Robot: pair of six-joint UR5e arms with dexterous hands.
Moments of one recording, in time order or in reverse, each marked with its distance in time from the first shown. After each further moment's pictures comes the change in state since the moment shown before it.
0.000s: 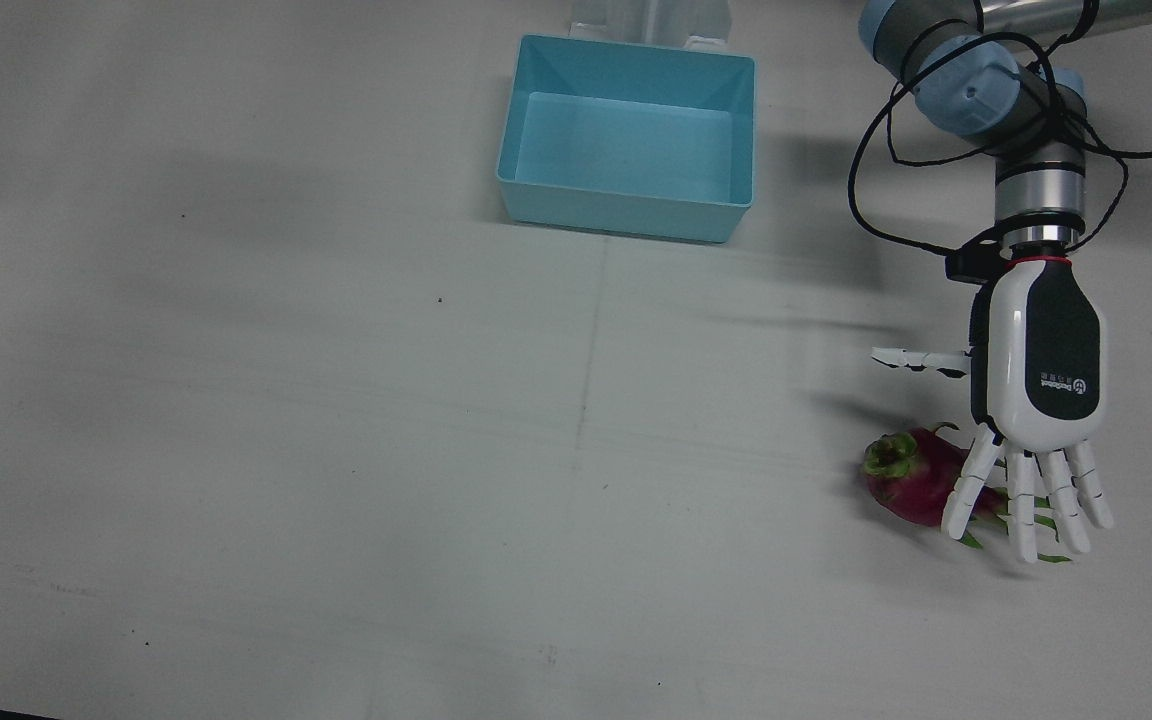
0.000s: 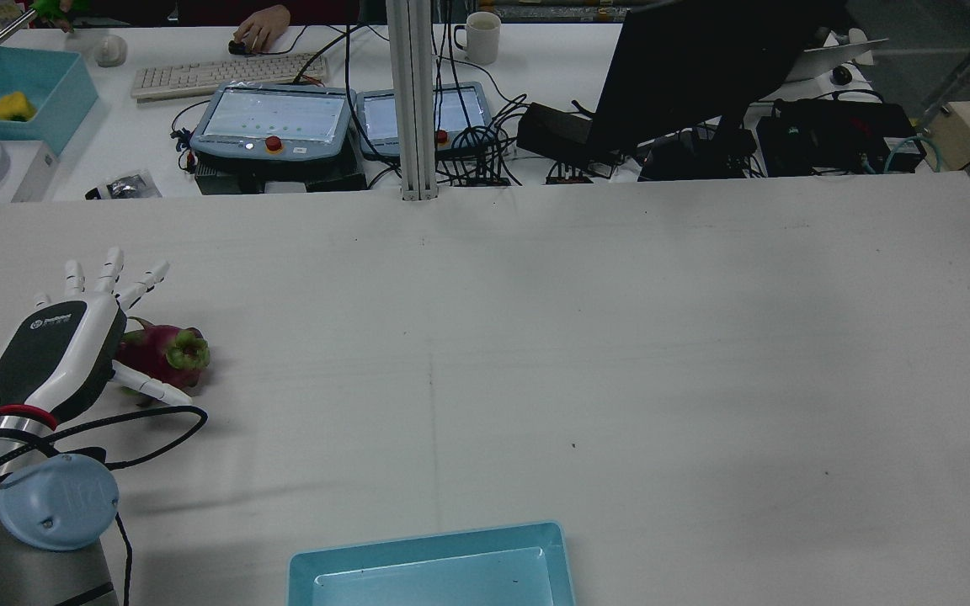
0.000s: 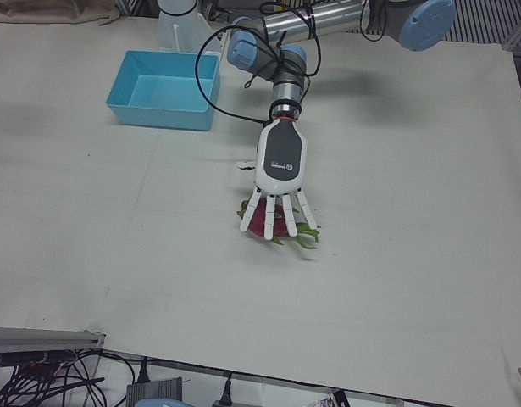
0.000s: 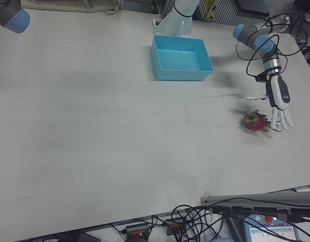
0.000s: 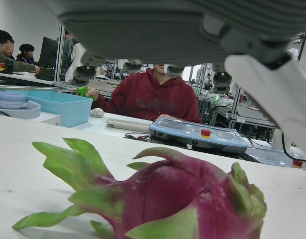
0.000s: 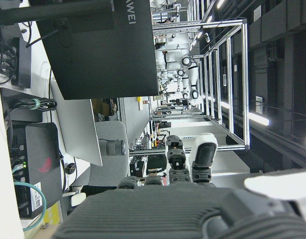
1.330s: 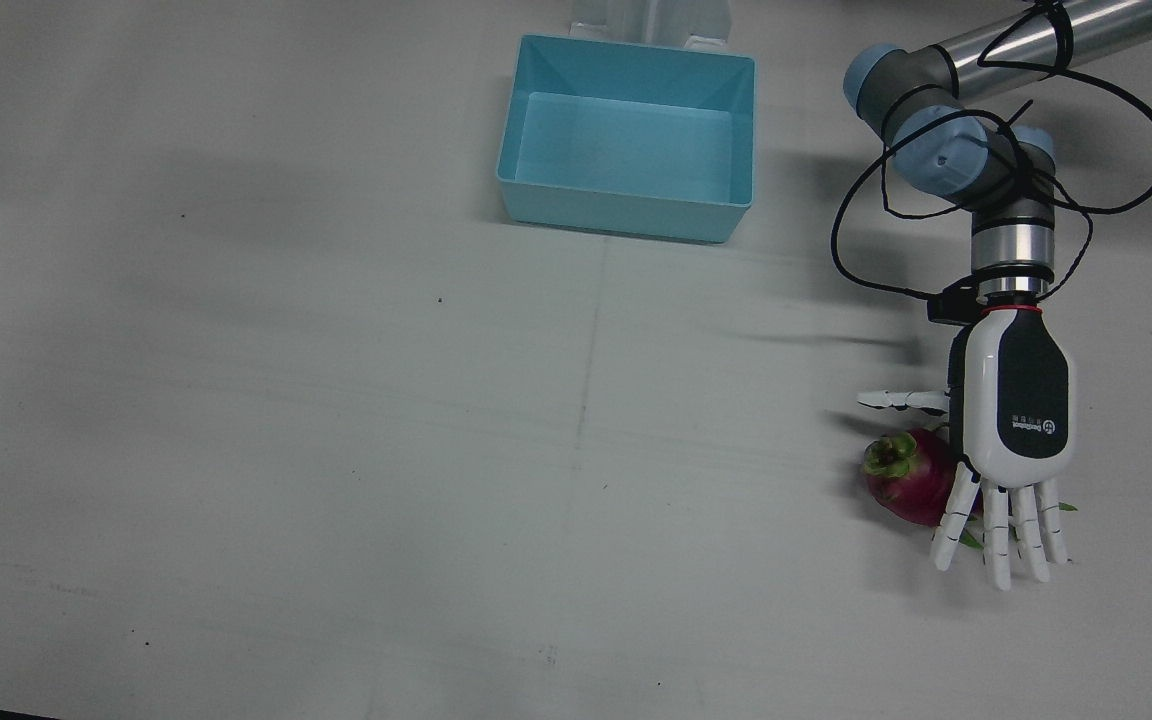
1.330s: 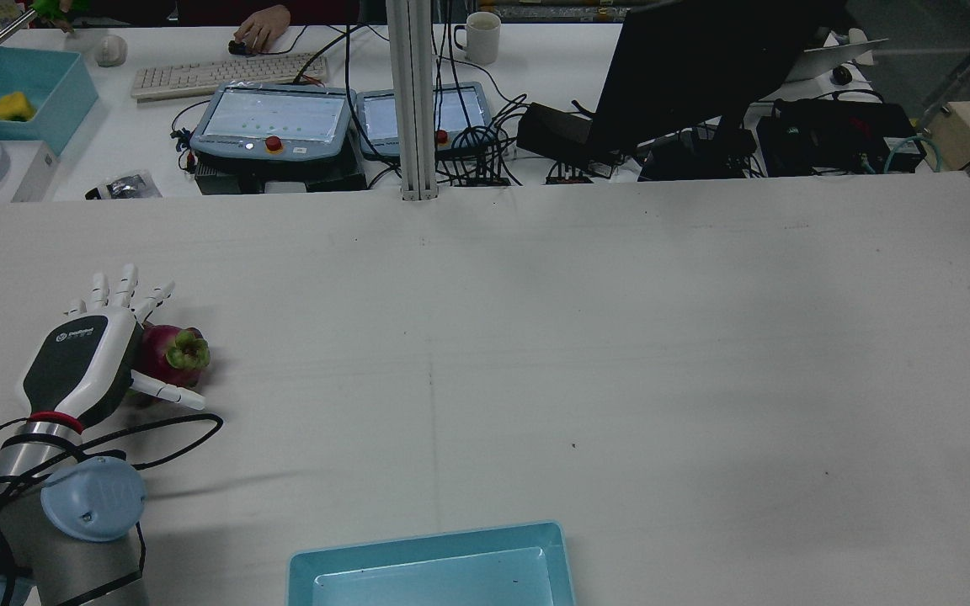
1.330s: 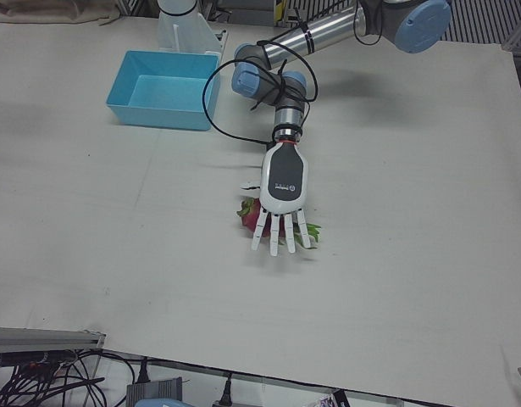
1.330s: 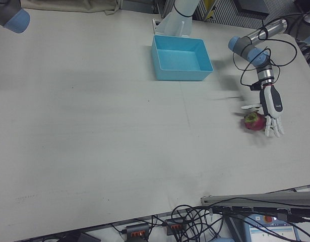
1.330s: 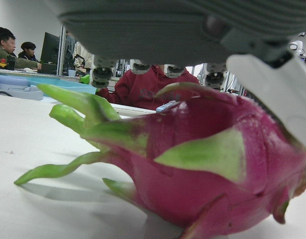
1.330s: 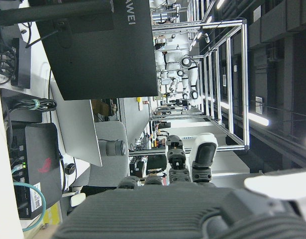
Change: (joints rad) left arm 0.002 -0.023 0.181 -0.144 -0.003 0.000; right arm 0.000 0.000 0.001 0.000 -0.001 0.000
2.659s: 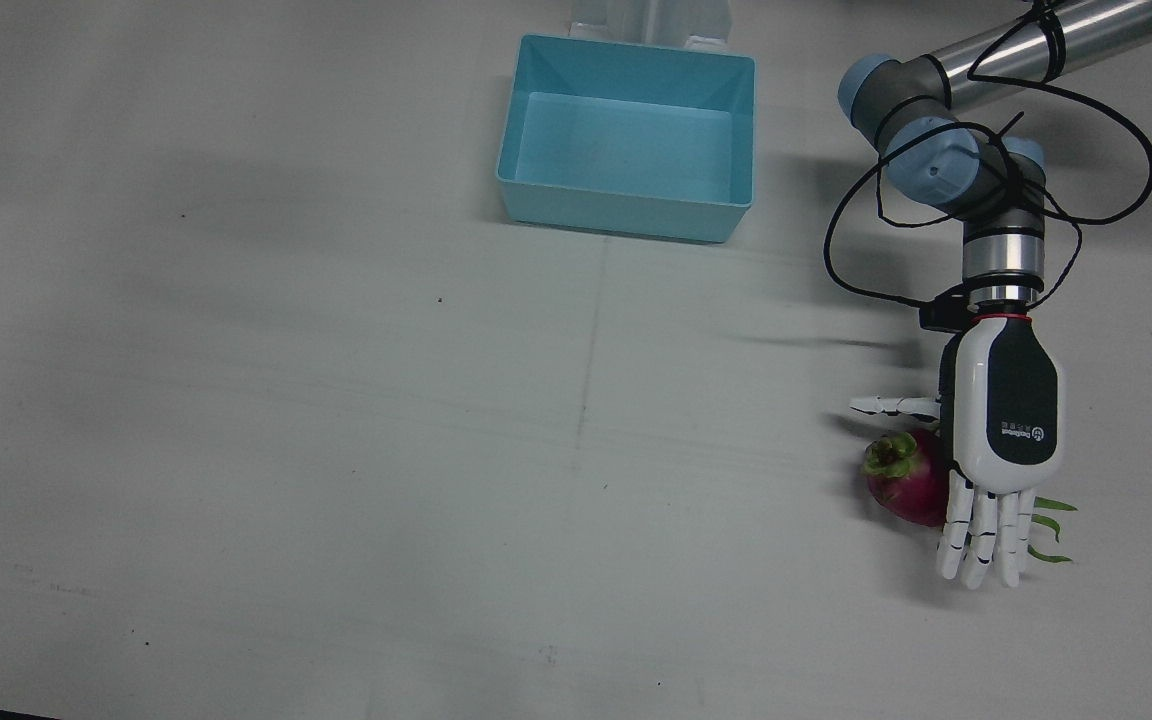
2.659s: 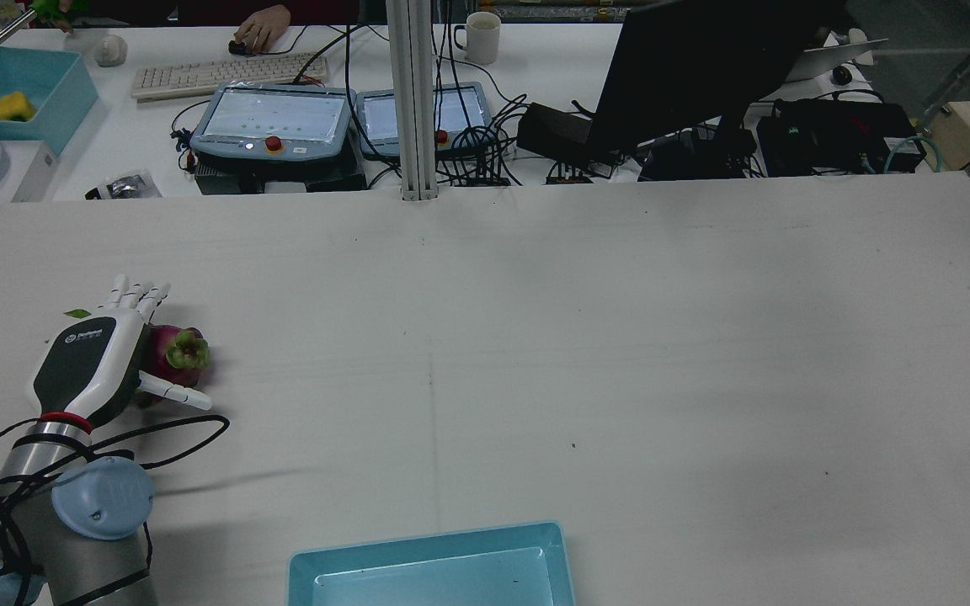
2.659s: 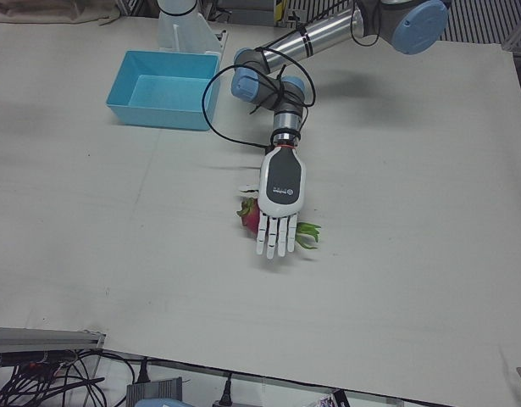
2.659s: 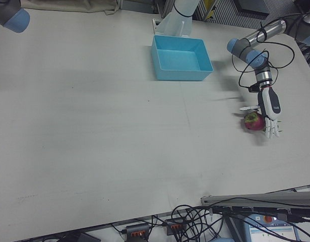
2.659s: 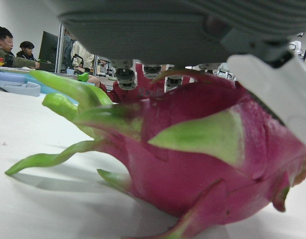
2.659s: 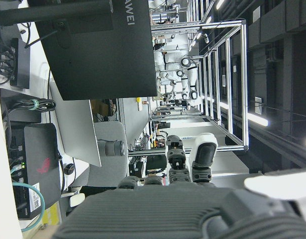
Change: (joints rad) left arm 0.002 -0.014 0.037 -0.033 -0.002 0.005; right arm 0.002 -0.001 0.004 0.000 0.000 -0.002
